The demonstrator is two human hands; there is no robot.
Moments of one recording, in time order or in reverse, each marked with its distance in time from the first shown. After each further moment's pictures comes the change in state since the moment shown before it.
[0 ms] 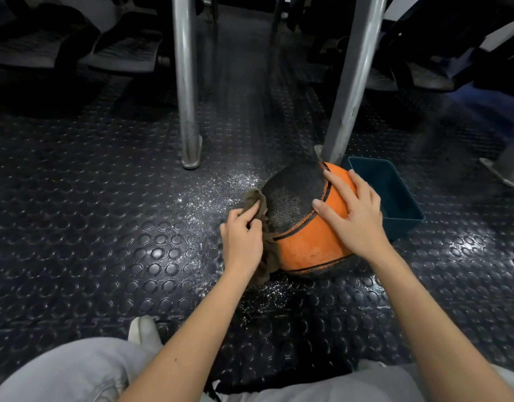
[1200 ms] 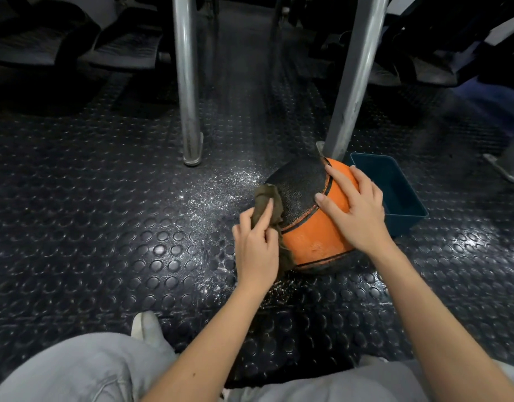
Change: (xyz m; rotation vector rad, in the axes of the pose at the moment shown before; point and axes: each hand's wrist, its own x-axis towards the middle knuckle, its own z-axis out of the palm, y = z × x) left_hand -0.024 -0.011 0.015 0.093 0.003 0.224; right_hand 0.001 -0.001 0.000 0.013 0.013 0.002
